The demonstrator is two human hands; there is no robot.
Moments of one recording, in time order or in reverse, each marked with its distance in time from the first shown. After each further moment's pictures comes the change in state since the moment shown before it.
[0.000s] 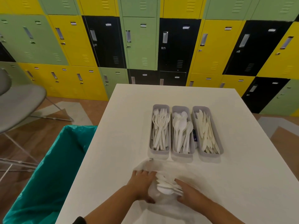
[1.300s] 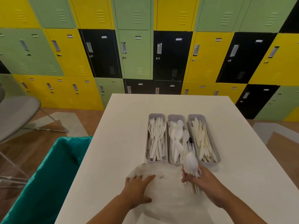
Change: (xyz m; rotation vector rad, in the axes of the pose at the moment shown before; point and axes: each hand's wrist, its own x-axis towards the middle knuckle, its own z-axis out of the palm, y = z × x) left_hand 0.016 -0.015 -0.003 -0.090 0.083 -0.053; right_hand -0.028 -0.007 -0.070 0.864 0.254 -0.172
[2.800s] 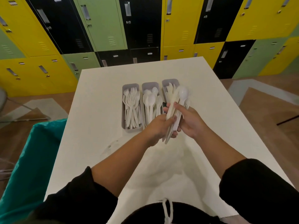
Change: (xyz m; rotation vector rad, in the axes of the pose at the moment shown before) left_hand 0.004 0.161 -0.089 -1.267 -0.053 0.222; right_hand 0.012 -0.034 -0.042 0.605 0.201 -0.043
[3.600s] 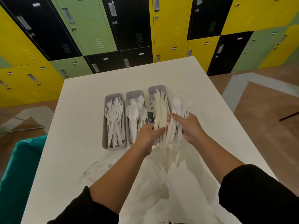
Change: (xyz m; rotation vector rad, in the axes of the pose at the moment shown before) left_hand 0.082 -0.008 0.018 -0.013 0.313 -0.090; right_hand 0.061 -0.014 -0.070 -0.143 0.252 -0.026
